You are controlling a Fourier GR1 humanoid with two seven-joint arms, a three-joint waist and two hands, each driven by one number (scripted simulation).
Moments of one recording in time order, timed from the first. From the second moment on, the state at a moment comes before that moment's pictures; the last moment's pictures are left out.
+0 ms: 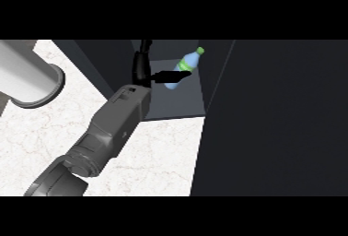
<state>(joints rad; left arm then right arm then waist) -1.17 0.00 -0.19 -0.11 0.50 0.53 -0.67 0.27 -0.35 0.55 -2.48 0.00 -0.25 0.12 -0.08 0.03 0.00</state>
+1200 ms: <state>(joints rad) -0.93 0.00 -0.30 -0.59 0.63 0.21 -0.58 0.30 -0.37 0.53 -2.48 0.01 -0.26 0.14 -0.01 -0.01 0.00</state>
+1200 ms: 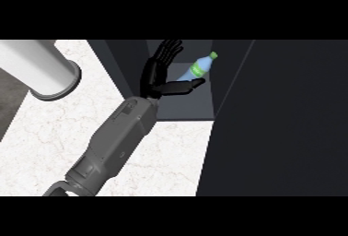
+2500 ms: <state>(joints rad) -0.04 0.34 -0.43 -1.62 0.57 0.25 -0.43 0.03 -0.31 0.79 -2.44 0.08 -0.21 0.50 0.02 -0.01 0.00</state>
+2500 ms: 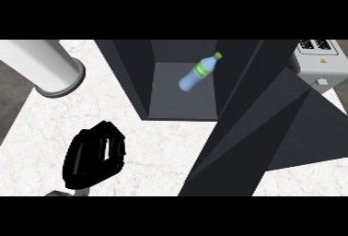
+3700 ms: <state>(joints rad) 0.22 0.53 -0.20 -1.76 0.71 0.01 -0.47 -0.52 -0.11 0.79 -2.12 0.16 -0.43 0.70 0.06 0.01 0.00</state>
